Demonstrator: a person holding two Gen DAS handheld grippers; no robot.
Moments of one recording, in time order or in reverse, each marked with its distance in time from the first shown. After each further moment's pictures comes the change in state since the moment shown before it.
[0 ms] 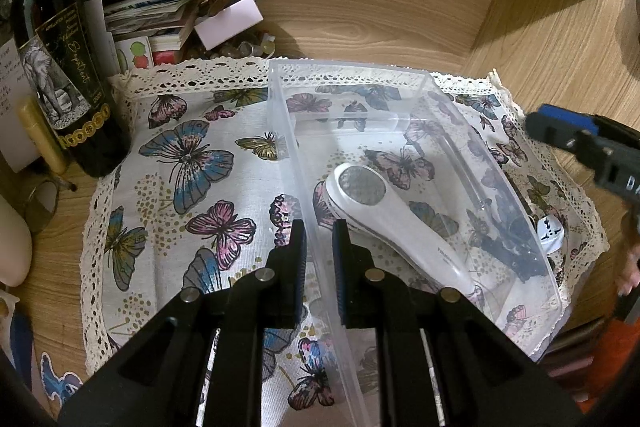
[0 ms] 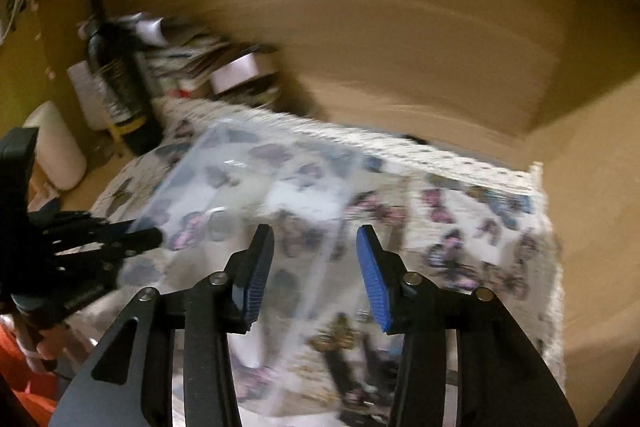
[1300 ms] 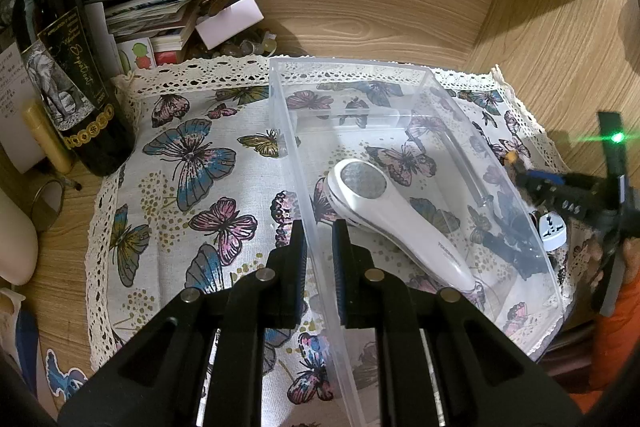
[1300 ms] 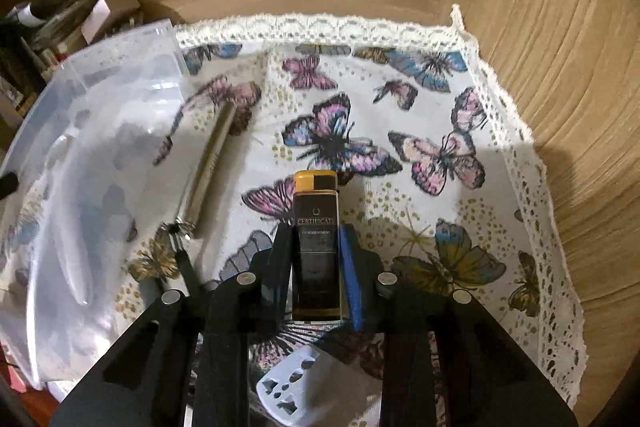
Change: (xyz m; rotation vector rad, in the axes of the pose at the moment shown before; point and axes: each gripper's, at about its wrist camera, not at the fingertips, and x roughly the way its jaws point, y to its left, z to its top) left arm -0.001 -0.002 0.001 0.007 0.014 0.014; right arm 0.056 -0.096 -0.071 0.178 0.198 -0.074
